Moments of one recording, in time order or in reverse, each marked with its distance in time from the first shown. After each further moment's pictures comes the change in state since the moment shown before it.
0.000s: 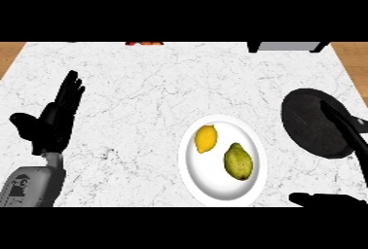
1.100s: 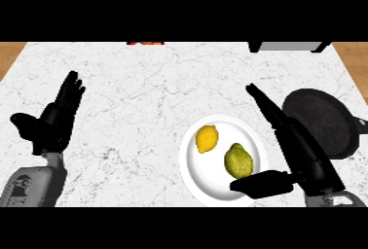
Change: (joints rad) left arm 0.001 -0.037 0.041 -0.003 -0.041 -0.040 0.005; right arm -0.348 0.289 0.211 0.075 0.203 0.171 0.423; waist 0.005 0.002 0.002
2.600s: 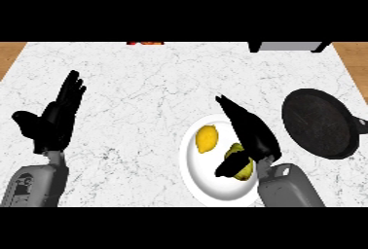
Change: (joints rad) left arm -0.013 -0.040 0.048 0.012 -0.042 -0.038 0.007; right arm -0.080 0.178 -0.002 0.404 0.231 0.175 -0.075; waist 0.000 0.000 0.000
